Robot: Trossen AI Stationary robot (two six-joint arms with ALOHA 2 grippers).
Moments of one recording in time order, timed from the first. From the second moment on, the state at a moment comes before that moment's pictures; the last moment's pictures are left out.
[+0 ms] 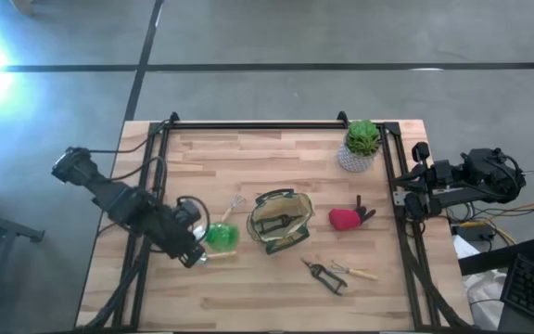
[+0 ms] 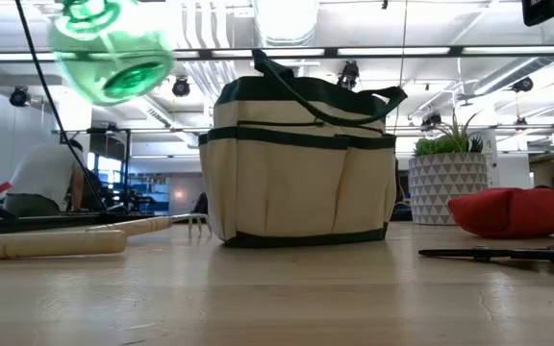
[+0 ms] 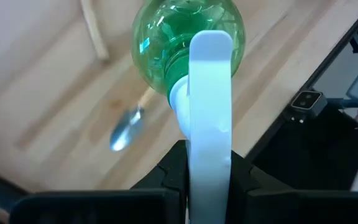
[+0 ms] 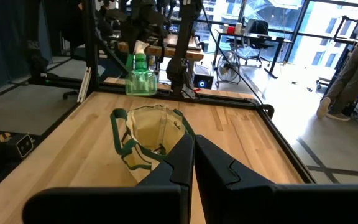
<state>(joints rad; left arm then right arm) -0.56 1.30 1.49 -1.32 -0.12 -1.33 0.18 0.12 0.76 -0.78 0.13 -0.06</state>
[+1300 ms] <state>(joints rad) -0.29 1.31 1.69 -1.35 -0.13 -0.61 0.18 0.12 0.76 -0.78 0.13 -0.06</state>
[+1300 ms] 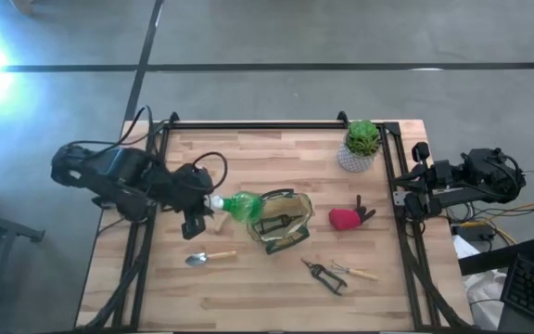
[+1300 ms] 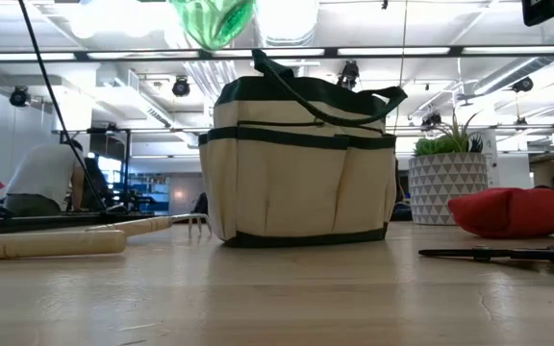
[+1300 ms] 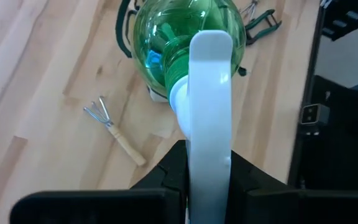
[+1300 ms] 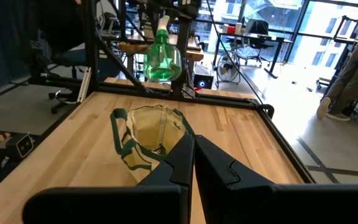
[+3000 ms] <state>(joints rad) -0.12 1.78 2.15 -1.57 0.04 -0.29 0.18 0.12 0.76 -0.78 0.13 -0.06</state>
